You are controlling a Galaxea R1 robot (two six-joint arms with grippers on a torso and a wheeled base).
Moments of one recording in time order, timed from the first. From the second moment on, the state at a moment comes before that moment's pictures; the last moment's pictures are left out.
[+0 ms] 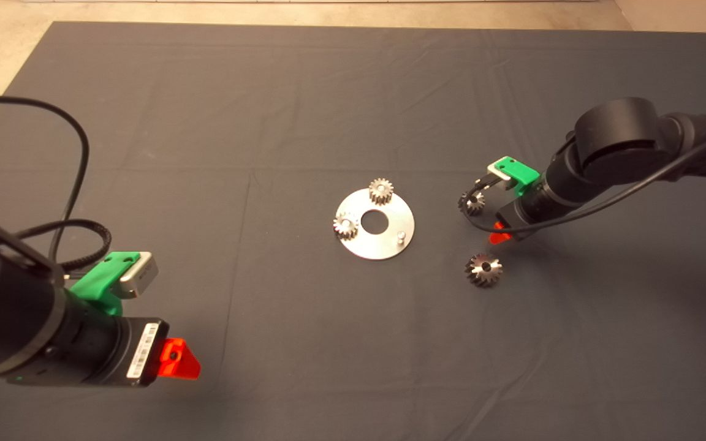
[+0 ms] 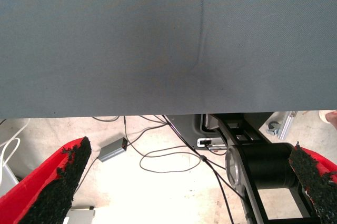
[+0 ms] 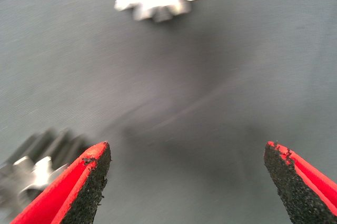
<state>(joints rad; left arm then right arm) -0.54 2.06 -0.38 0.07 1.50 -1.67 0.33 2.38 -1.05 -0.43 -1.53 0.92</state>
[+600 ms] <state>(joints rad) -0.54 2.06 -0.38 0.07 1.50 -1.67 0.34 2.40 -1.11 -0.43 -1.48 0.96</state>
